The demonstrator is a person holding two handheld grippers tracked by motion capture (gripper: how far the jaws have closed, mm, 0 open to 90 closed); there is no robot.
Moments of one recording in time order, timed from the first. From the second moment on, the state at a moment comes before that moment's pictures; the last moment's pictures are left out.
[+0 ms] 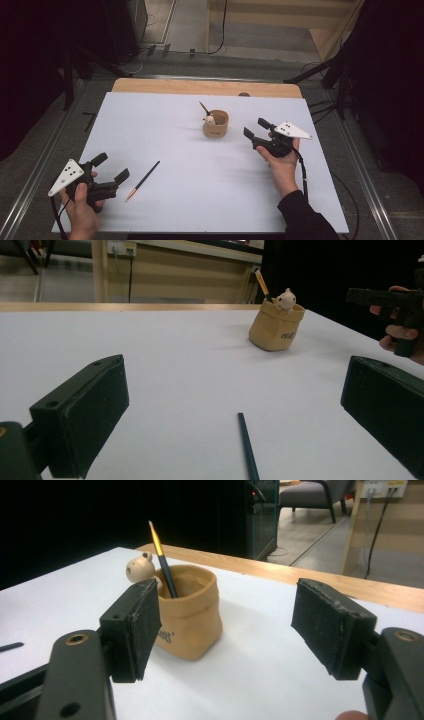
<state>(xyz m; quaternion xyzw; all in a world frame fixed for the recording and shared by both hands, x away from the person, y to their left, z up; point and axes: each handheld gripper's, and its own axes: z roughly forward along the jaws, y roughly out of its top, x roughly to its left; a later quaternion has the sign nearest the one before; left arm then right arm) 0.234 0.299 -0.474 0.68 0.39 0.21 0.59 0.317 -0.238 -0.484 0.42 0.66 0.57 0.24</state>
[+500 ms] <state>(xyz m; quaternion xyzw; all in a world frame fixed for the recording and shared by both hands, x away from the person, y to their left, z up) 0.234 0.296 -0.474 0.68 0.39 0.21 0.59 0.278 -0.274 -0.493 0.42 0.66 0.57 0.24</state>
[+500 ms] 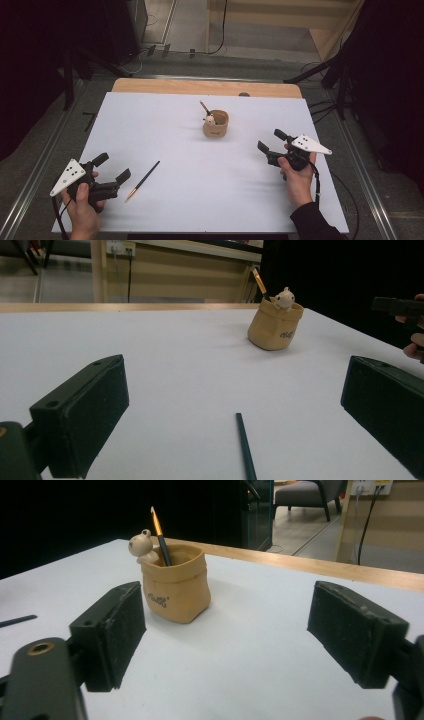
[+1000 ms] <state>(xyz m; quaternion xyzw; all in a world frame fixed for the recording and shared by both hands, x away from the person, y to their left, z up) 0.234 0.296 -0.474 0.68 0.39 0.21 0.59 0.244 -0.302 -0.499 0.44 0.65 0.57 0.26</state>
